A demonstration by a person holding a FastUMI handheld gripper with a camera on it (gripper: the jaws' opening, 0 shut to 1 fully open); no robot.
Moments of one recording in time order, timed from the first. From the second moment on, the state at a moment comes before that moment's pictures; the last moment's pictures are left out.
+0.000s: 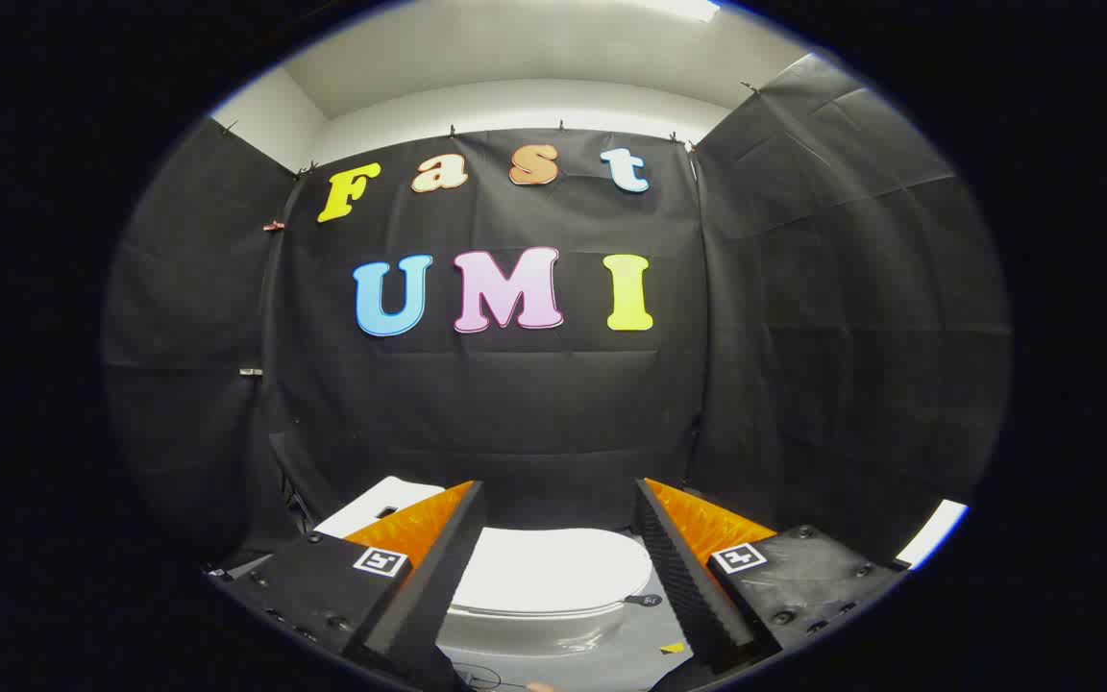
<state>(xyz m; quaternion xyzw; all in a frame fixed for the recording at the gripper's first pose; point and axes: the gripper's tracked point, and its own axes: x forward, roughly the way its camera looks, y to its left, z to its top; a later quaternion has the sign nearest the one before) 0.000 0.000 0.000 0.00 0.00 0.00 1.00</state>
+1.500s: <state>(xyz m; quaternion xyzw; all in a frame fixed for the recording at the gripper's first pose) 0.024 -0.018 -0.015 0.02 0.01 -0.02 1.00</state>
